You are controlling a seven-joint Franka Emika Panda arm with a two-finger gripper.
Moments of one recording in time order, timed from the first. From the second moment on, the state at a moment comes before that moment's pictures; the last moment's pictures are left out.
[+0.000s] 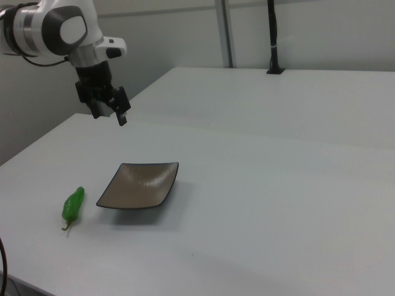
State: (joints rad) arm 0.27 0.00 -0.03 -1.65 0.05 1.71 0.19
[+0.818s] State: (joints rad) arm 0.32 0.10 0.26 -1.69 0.07 1.71 0.23
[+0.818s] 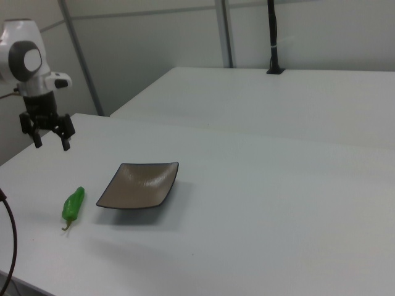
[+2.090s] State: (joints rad) arm 0.38 0.27 0.29 -1.98 -0.06 2.19 0.28
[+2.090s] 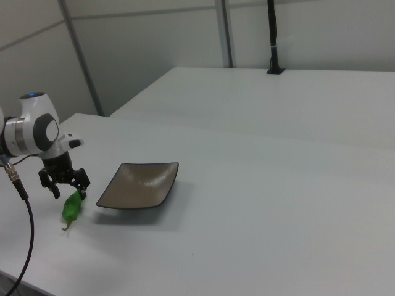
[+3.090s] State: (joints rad) arm 0.38 0.32 0.29 -2.00 -0.11 2.23 0.28
